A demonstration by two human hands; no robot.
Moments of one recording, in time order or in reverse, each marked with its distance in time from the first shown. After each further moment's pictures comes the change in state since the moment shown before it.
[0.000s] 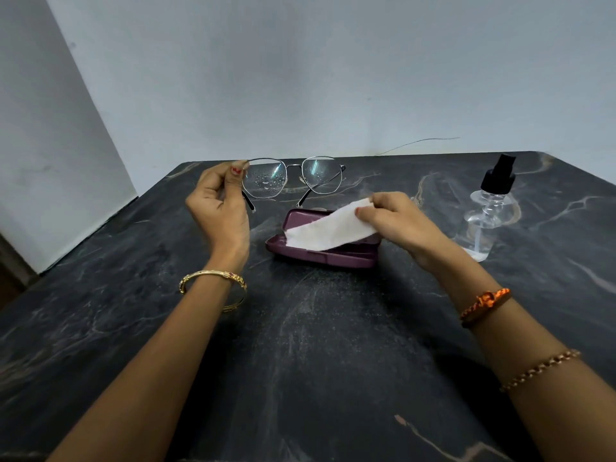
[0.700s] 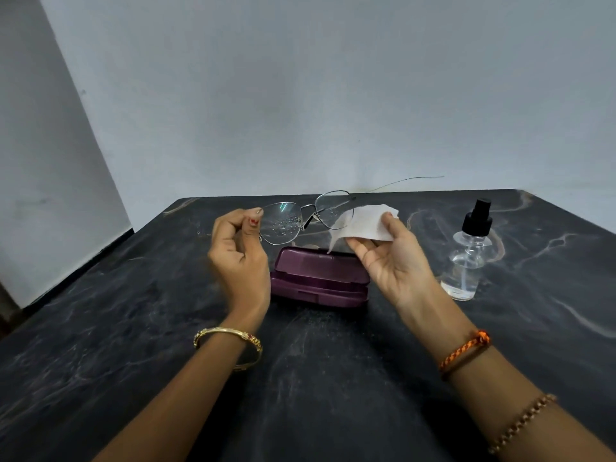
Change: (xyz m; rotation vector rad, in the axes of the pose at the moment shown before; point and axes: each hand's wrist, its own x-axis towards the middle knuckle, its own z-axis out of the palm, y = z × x) left_hand -0.030 0.010 0.016 0.014 -0.018 0.082; right_hand -0.002 -0.023 0.002 1.583 0.184 0.283
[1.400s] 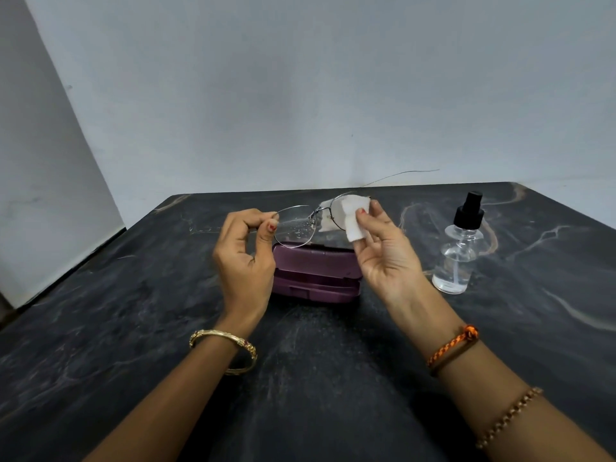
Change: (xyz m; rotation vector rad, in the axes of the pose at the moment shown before) left_hand -0.008 0.001 0.000 0.126 -0.234 0.140; right_hand -0.003 0.002 -0.004 0.014 -0.058 -0.069
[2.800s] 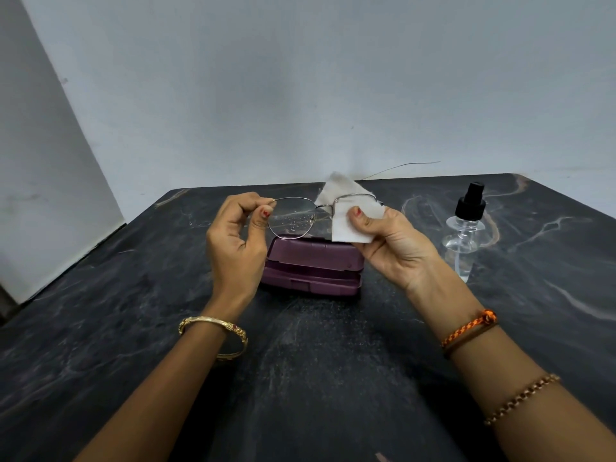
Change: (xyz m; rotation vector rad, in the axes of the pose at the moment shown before) left_hand 0.013 0.000 -0.009 -0.040 -0.097 0.003; right_hand 0.001 -0.015 -0.006 -0.335 -0.283 0.131
